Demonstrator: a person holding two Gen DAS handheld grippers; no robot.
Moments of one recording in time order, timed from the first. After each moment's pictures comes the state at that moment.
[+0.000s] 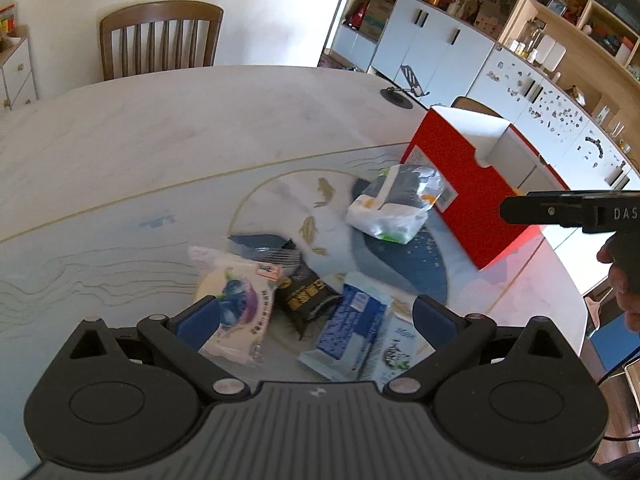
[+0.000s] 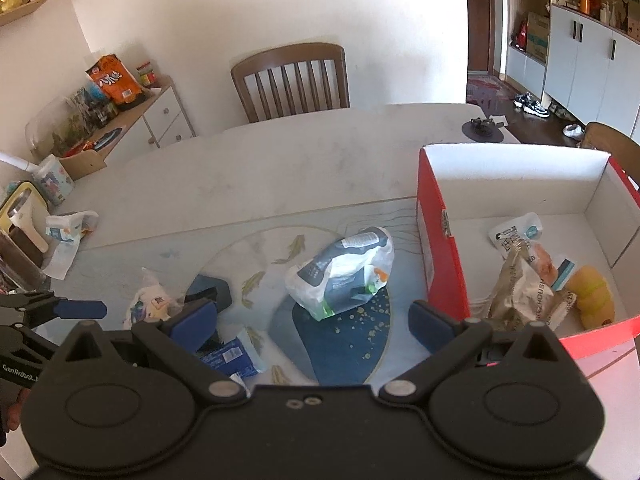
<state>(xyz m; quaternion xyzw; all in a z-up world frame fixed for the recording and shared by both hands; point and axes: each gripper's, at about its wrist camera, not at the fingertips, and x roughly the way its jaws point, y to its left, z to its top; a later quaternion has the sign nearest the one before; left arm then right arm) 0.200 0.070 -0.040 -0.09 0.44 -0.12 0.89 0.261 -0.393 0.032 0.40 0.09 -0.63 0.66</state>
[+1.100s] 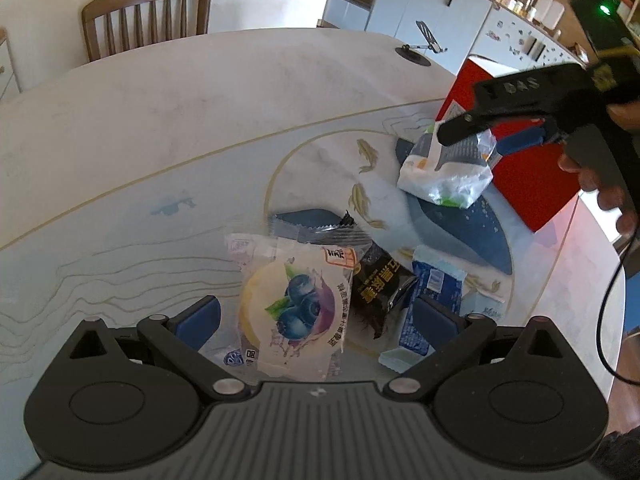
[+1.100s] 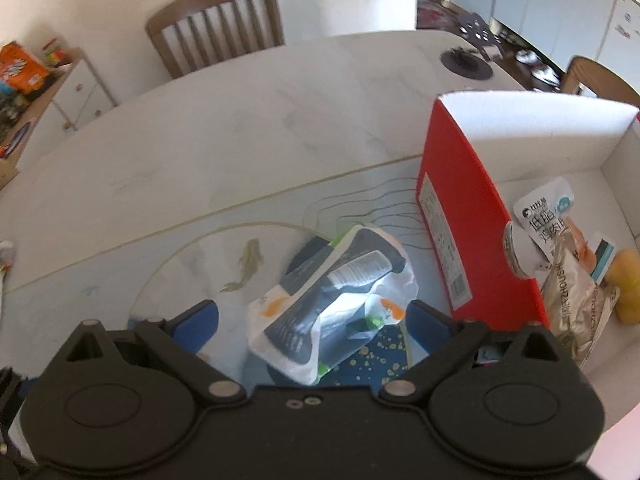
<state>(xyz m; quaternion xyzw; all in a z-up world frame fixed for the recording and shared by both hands) 0.237 0.093 -0.090 -0.04 0.47 -0.14 0.87 0.265 -0.513 -0.009 0.50 0.13 -0.66 0.55</state>
